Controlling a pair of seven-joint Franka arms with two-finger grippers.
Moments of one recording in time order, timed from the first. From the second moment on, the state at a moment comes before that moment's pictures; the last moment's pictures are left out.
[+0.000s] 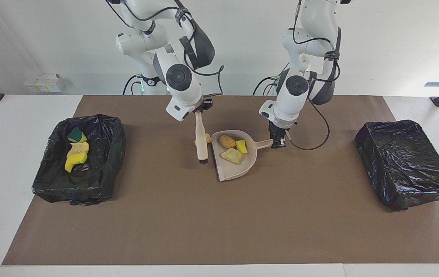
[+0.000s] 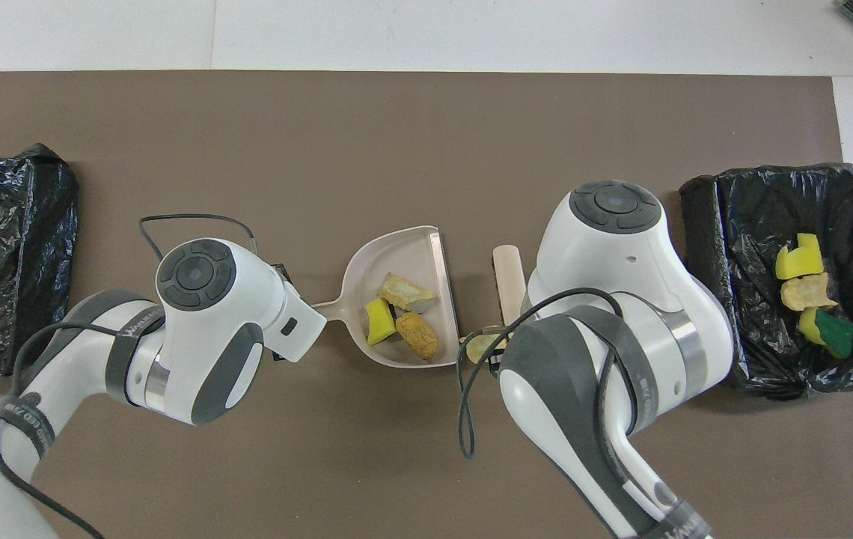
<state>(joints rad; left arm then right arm) -0.44 0.11 0.00 -2.15 -0.05 2.23 1.06 0.40 0.10 0.04 -1.85 0.18 1.52 0.39</state>
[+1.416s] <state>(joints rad) -0.52 -0.05 -0.02 -2.33 0.10 2.18 0.88 0.56 -0.01 0.06 -2.28 0.66 1.95 0.36</state>
